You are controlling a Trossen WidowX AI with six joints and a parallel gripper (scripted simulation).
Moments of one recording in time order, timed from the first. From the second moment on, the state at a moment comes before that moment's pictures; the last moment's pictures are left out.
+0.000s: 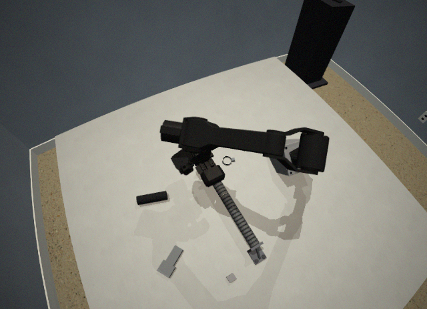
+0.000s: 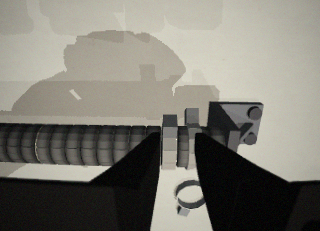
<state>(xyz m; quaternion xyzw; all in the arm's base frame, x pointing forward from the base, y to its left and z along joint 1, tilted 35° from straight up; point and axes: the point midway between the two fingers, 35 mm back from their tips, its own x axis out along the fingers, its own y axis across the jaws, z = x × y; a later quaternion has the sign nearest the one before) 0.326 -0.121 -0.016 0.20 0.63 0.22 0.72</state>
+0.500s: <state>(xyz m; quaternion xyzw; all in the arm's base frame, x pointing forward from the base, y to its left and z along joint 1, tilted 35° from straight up) 0.328 -0.109 -0.033 0.19 0.63 0.22 0.72</state>
